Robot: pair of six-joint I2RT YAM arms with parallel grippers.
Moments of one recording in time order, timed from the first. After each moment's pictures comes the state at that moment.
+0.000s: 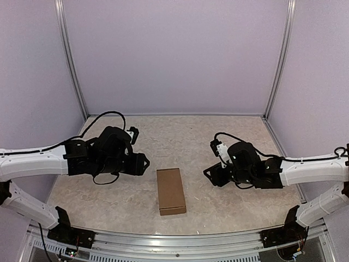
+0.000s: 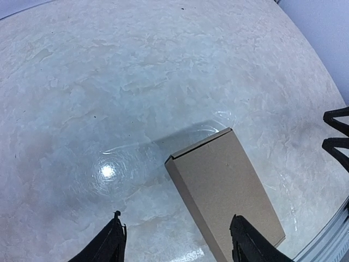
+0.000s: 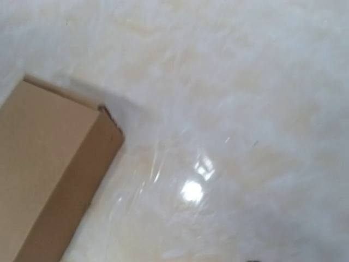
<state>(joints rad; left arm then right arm) -0.98 1.29 0.92 -0.41 -0.28 -0.60 0.94 1.30 0.65 0.02 0.19 0.31</state>
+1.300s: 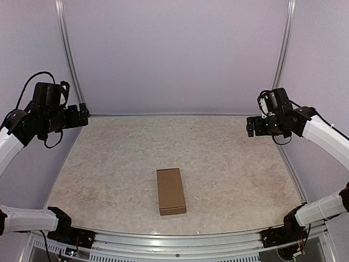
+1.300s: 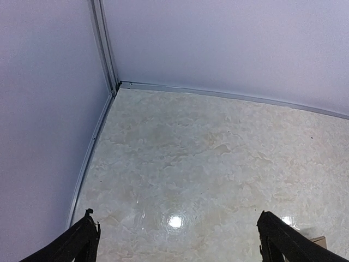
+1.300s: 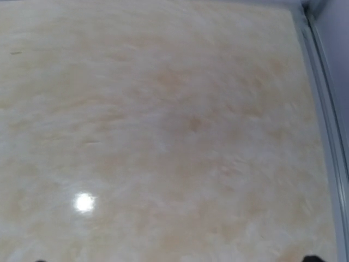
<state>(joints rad) -0.43 1.01 1.24 -0.77 -0.43 -0.30 0.44 1.24 1.17 -0.67 0.35 0.23</state>
